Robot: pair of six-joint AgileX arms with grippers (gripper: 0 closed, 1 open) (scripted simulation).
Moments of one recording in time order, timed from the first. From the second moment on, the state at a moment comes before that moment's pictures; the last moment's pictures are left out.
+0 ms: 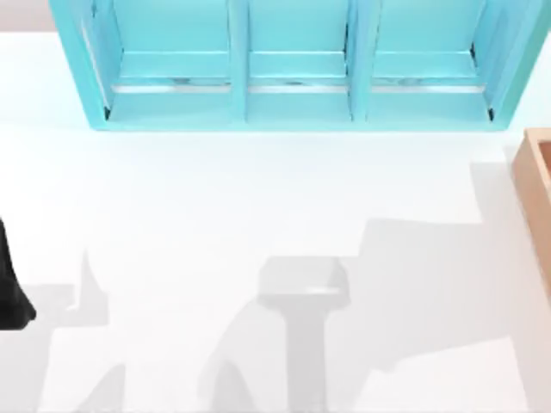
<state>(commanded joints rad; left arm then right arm) 0.00 0.00 0.00 0.00 0.00 0.00 -0.31 1.78 1.63 -1.42 0.00 -0.30</state>
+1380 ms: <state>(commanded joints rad) 0.00 0.00 0.00 0.00 0.00 0.00 -0.31 1.79 1.39 -1.17 0.00 -0.29</state>
